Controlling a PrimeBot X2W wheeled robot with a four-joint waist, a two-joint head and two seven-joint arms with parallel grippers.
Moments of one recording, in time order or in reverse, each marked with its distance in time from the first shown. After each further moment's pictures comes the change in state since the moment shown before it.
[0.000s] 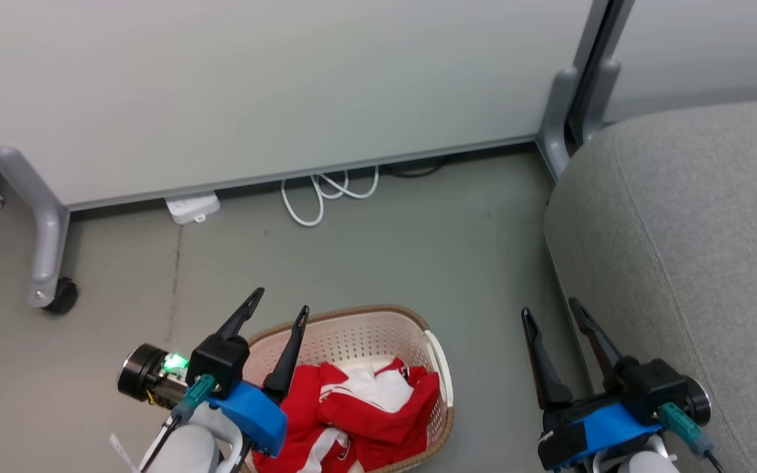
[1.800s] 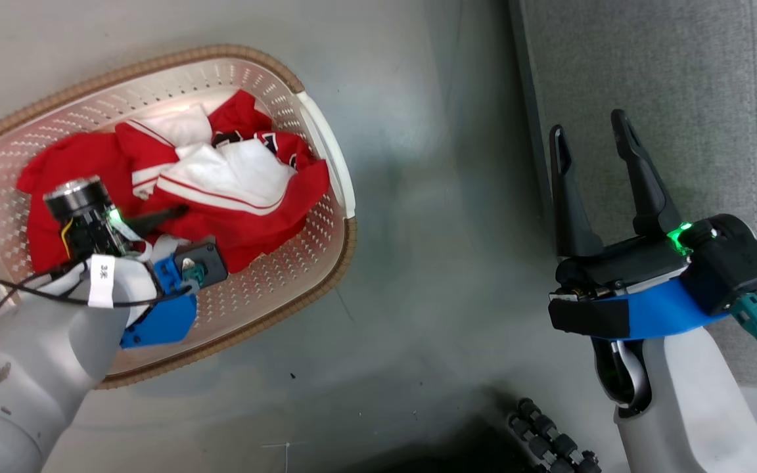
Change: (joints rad) left arm -0.749 0.249 -0.986 0.687 -0.023 -0.008 0.000; right arm -0.284 -0.001 -0.011 -0.222 0.052 0.000 0.000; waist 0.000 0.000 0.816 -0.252
